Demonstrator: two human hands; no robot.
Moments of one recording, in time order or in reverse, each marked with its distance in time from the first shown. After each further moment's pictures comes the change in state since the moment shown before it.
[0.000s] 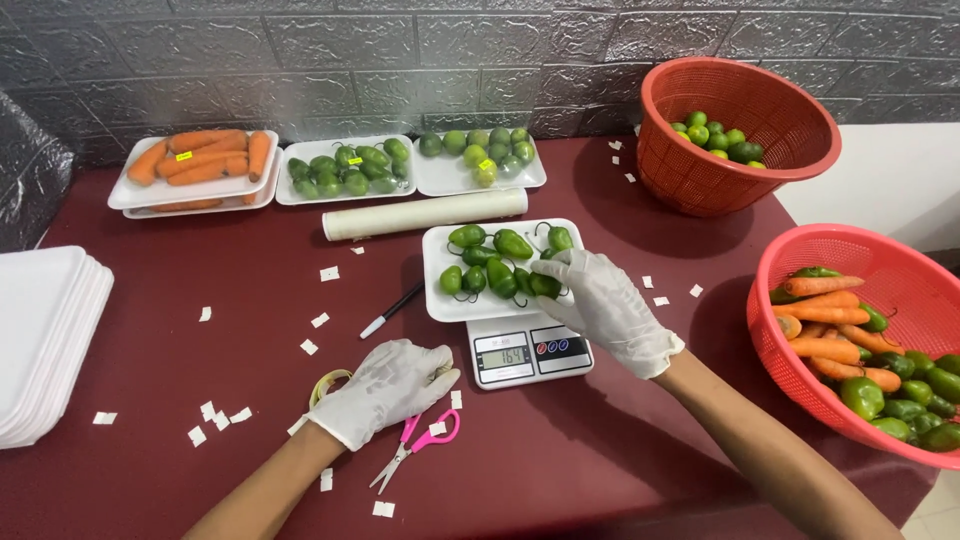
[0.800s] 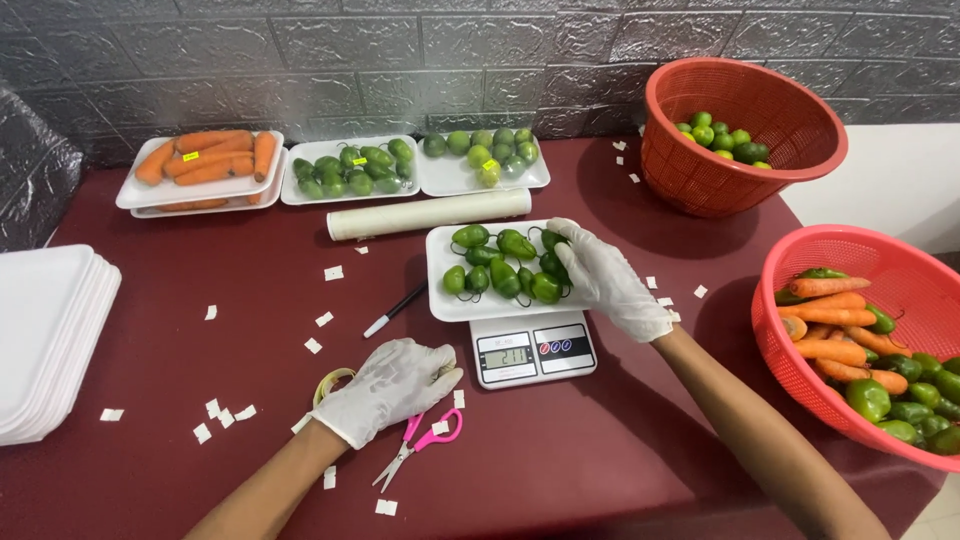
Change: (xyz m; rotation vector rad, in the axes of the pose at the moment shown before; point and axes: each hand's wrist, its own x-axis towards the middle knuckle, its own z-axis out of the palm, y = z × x) left_hand -0.001 0.005 -0.007 0.002 -0.022 -0.018; right_hand 0.029 0.001 -0.007 0.334 -0.005 0.307
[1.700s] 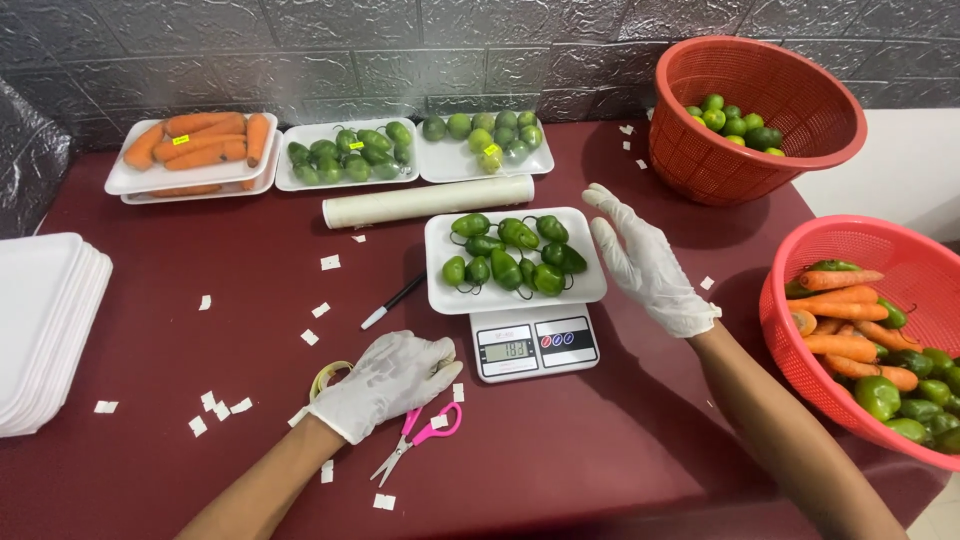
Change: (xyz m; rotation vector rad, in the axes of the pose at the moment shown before) left_hand 0.003 -0.006 0.008 0.014 -0.010 -0.001; right_hand -0.009 0.023 -0.030 0.097 0.198 -0.333
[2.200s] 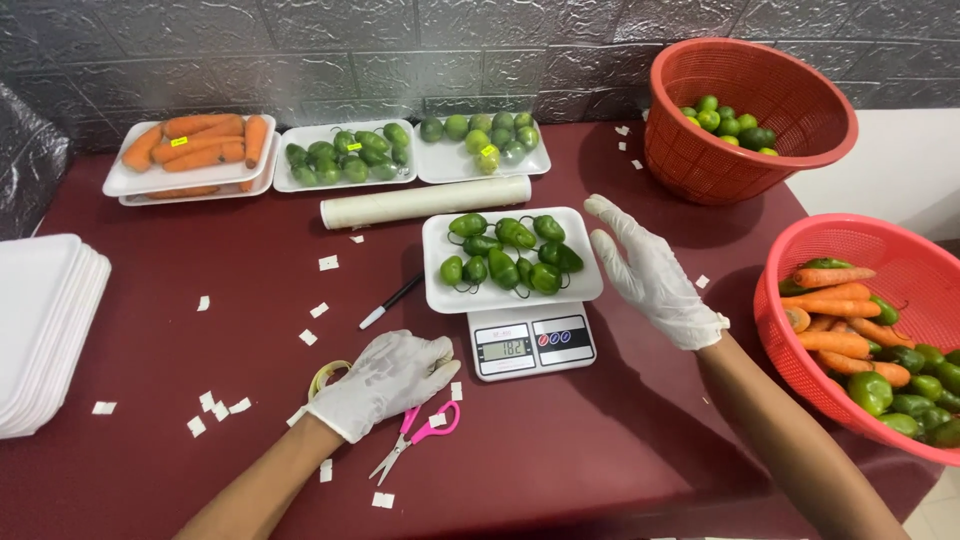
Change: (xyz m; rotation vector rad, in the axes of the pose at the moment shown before) left_hand -0.003 0.003 -0.004 0.011 0.004 0.011; right_hand -0.010 -0.004 -0.005 -0.062 -0.046 0.050
